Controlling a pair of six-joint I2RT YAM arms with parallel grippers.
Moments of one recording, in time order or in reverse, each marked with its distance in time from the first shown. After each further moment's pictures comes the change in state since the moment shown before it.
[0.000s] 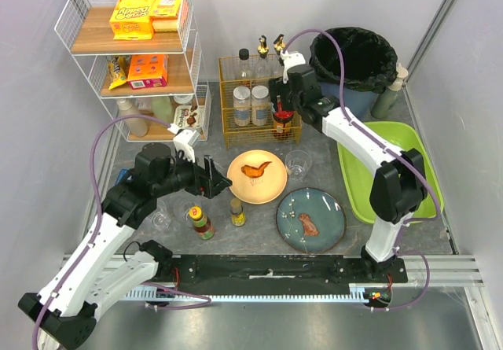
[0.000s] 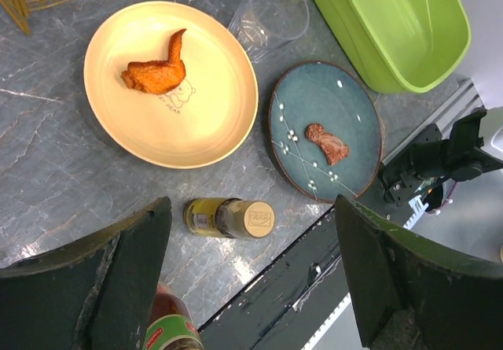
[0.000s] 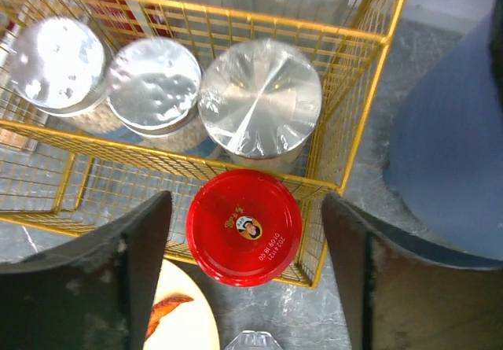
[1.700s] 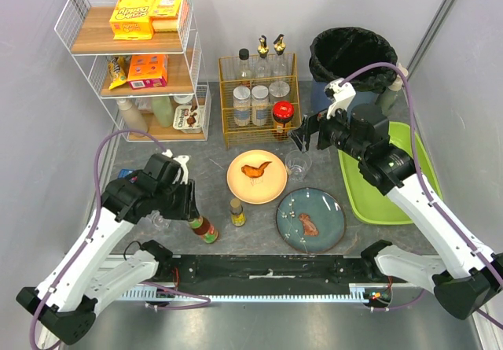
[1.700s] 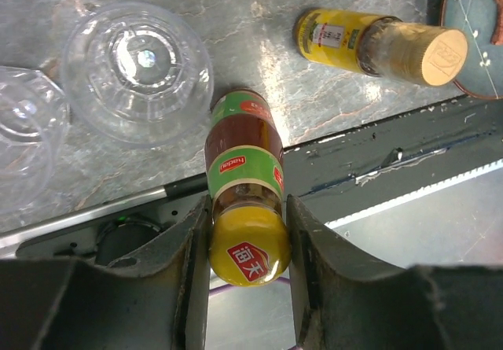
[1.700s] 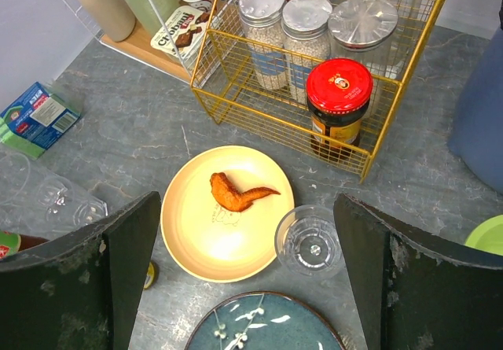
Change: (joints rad) left arm -0.026 0.045 0.064 -0.607 -0.208 -0.075; right arm 0.000 -0.761 -0.470 -0.036 -0.342 0.057
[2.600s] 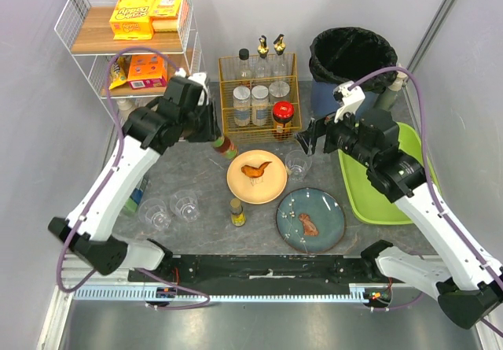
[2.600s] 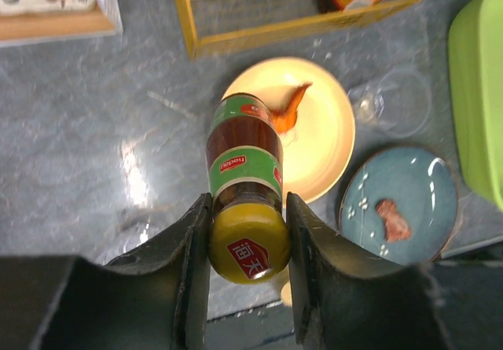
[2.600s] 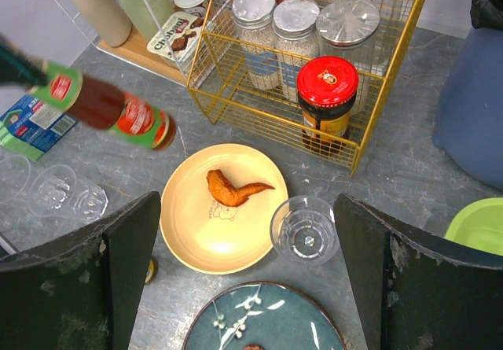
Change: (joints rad) left arm 0.000 0.513 0.632 0.166 -0.219 0.003; right arm 0.000 -0.067 -0.001 -0.048 0.031 0.000
